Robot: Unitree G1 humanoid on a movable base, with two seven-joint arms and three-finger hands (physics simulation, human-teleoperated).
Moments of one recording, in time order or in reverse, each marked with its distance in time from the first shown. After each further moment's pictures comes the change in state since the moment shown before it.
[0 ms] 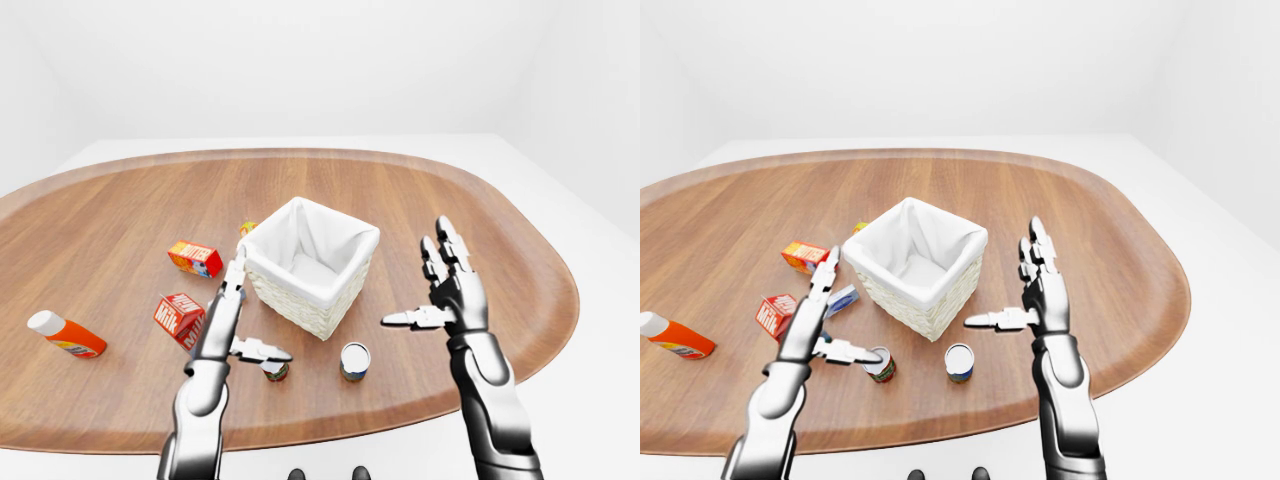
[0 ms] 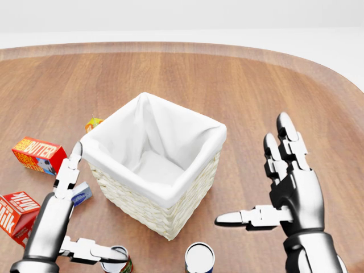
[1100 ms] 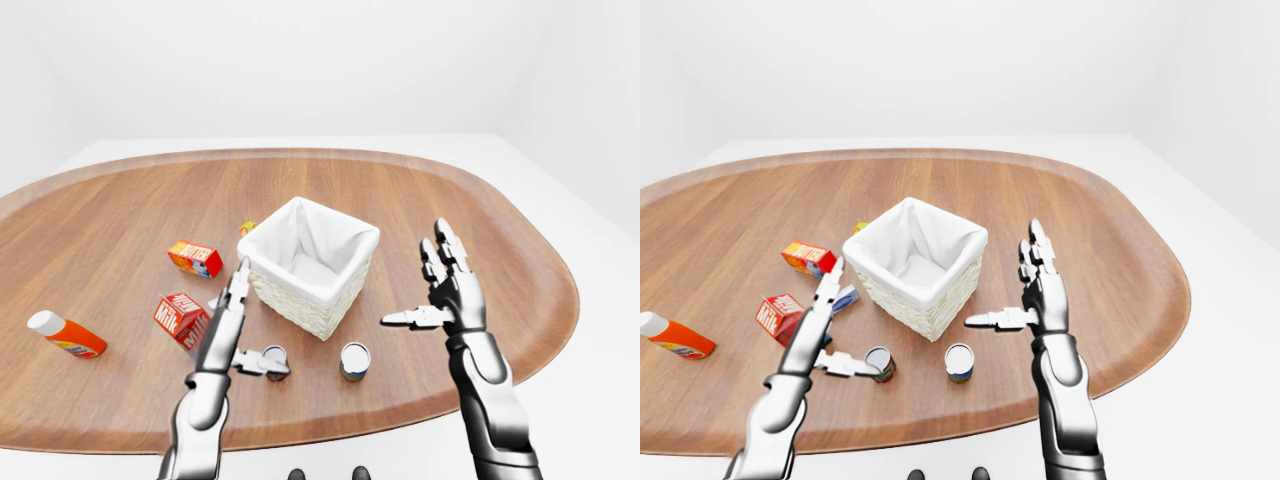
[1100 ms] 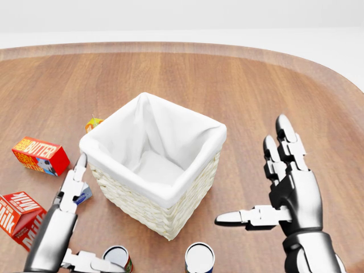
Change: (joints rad) left arm 0.057 0.001 0.005 0.037 0.069 -0.104 0.009; right arm -0.007 -0.002 -0.002 0.026 -0.006 0.000 -0.003
